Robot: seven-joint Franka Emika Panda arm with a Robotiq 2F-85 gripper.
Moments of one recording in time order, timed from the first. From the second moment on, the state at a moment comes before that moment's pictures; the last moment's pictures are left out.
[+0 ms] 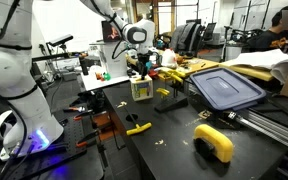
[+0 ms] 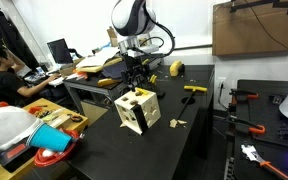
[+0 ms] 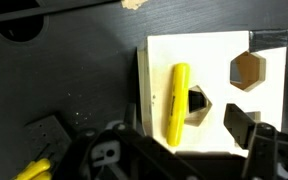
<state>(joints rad) 0.07 0.38 0.06 -1.95 0.19 2.23 0.28</state>
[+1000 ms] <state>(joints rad) 0.07 0.39 0.06 -1.95 0.22 2.23 0.28</state>
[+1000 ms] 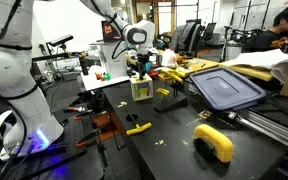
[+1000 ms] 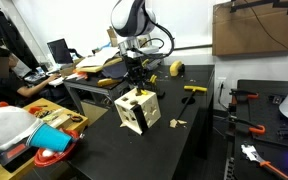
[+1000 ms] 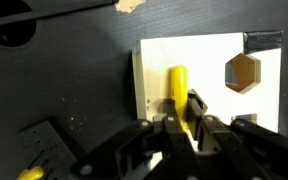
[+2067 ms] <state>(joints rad) 0.06 0.22 0.06 -1.99 0.23 2.23 0.24</state>
